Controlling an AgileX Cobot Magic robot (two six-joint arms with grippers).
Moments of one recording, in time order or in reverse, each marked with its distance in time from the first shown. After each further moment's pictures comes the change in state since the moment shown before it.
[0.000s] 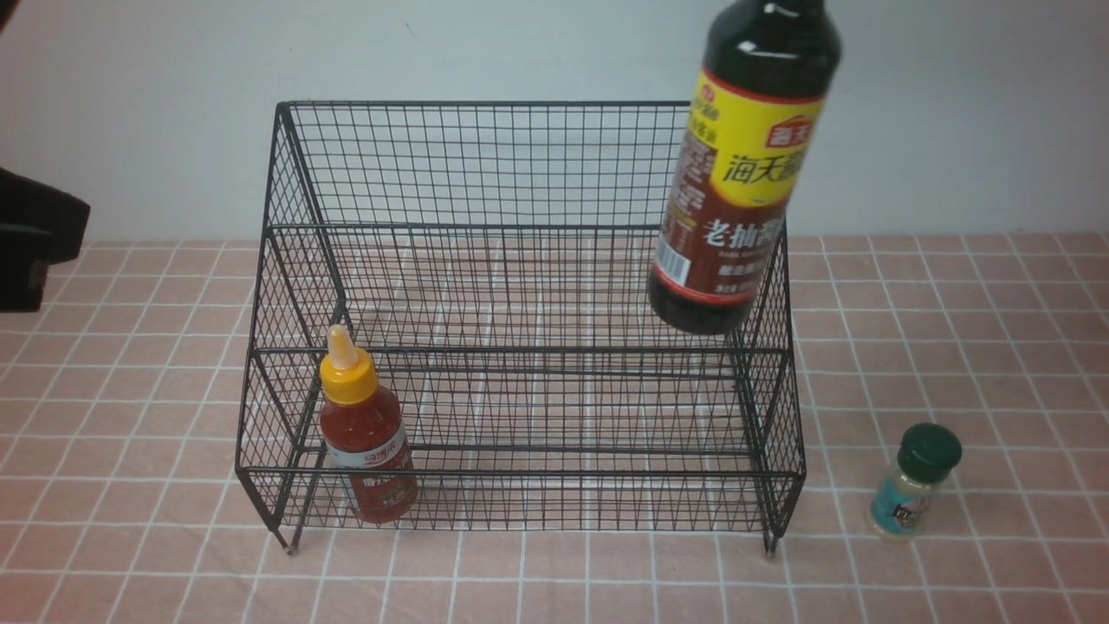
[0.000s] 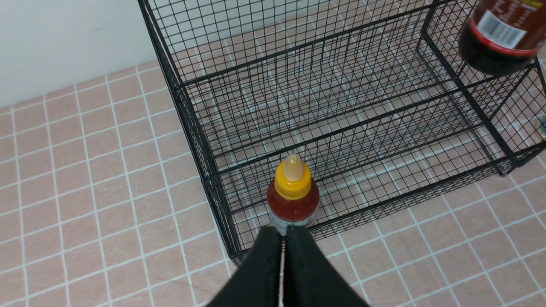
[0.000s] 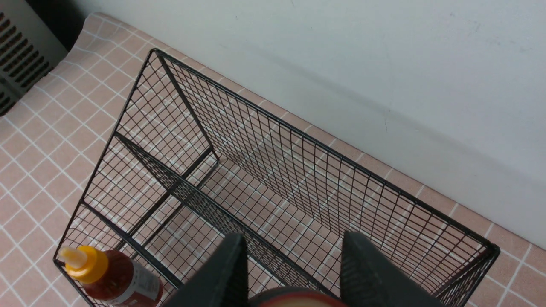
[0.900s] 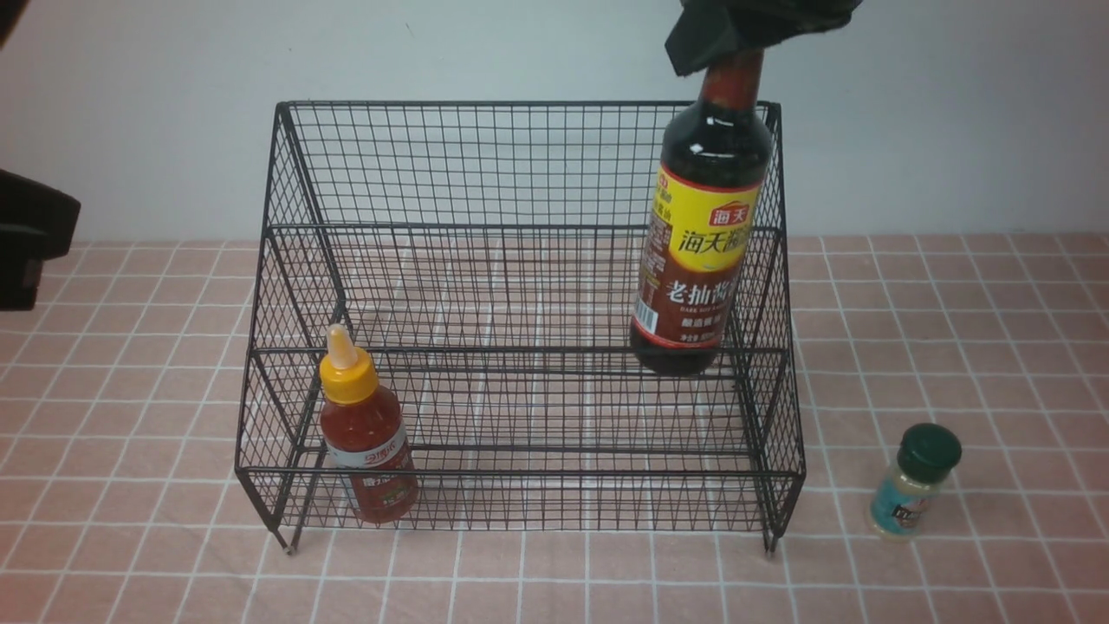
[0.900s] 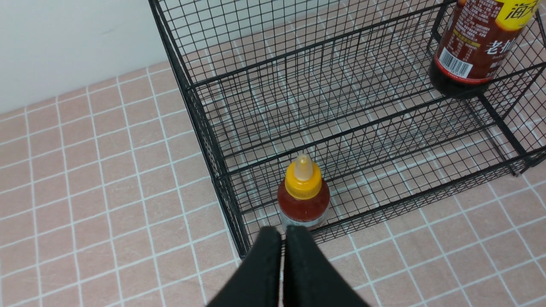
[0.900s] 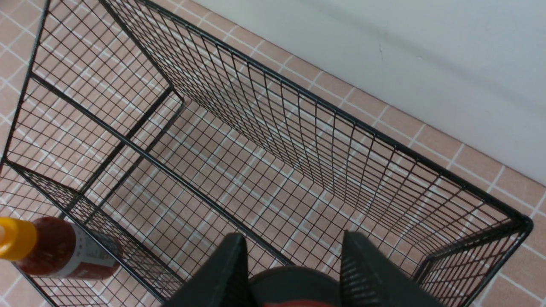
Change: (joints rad) right arm 0.000 0.137 0.000 -0.038 0.036 -0.002; left arm 0.000 0.000 0.000 0.020 0.001 0.003
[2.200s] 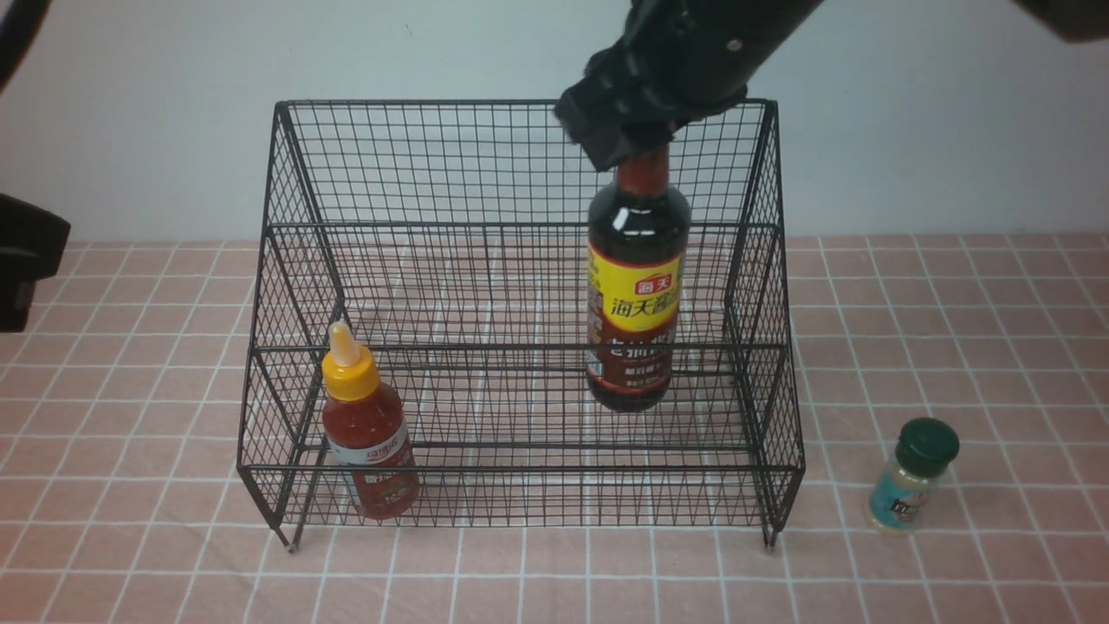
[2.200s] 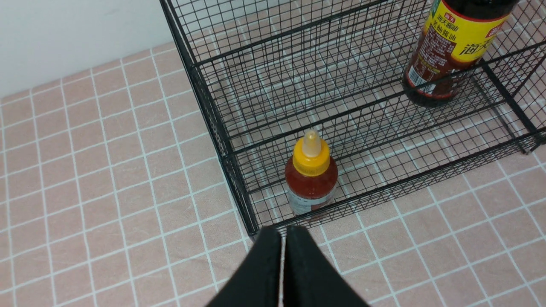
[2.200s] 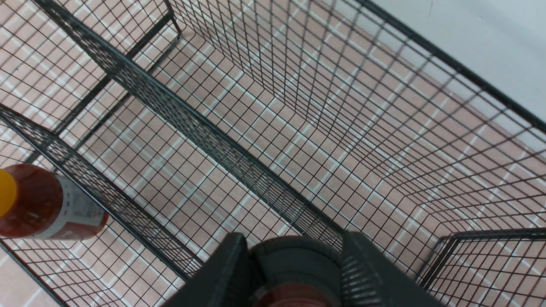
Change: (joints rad) right arm 0.236 0.069 0.000 -0.283 0.015 0.143; left arm 0.000 0.000 0.000 0.016 0.046 0.000
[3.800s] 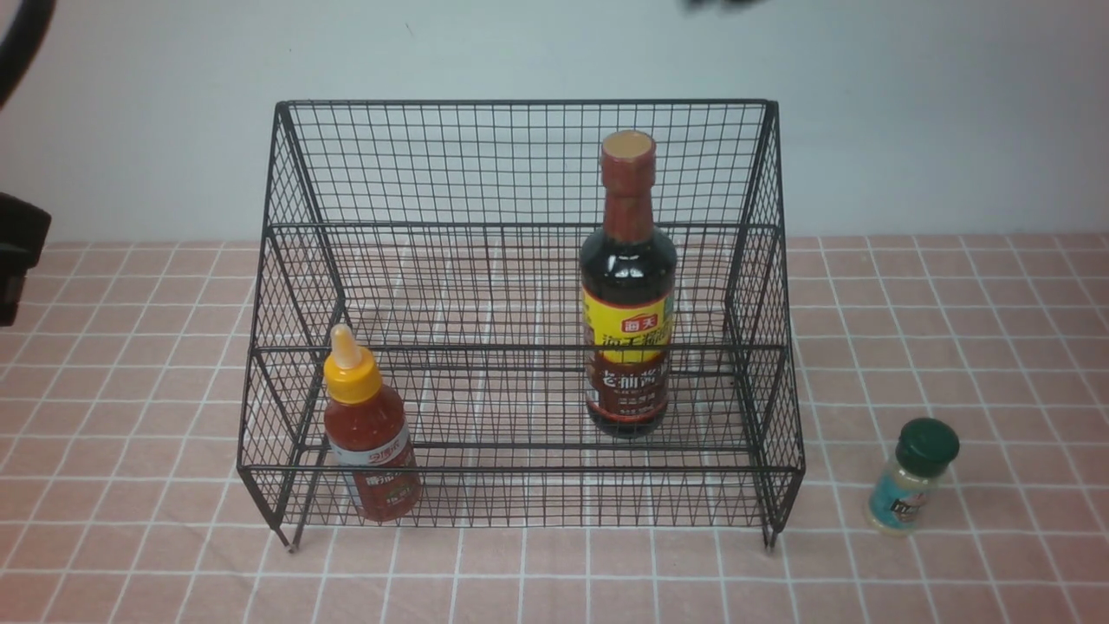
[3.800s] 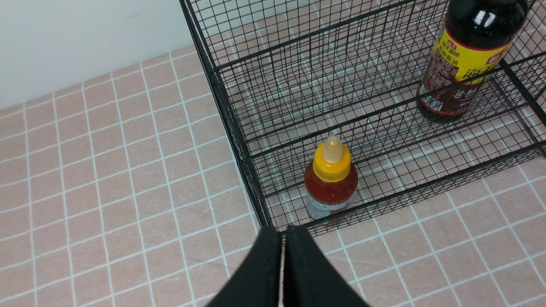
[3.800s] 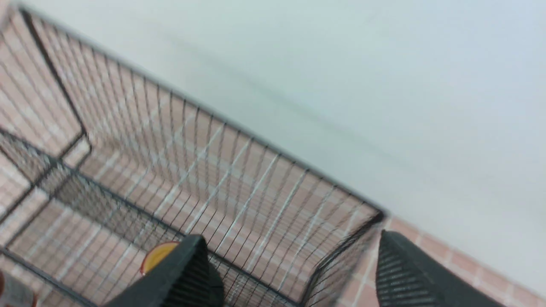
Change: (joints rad) right arm 0.003 -0.286 0.040 -0.267 -0.041 0.139; left arm 0.000 0.000 0.000 0.036 -0.012 0.001
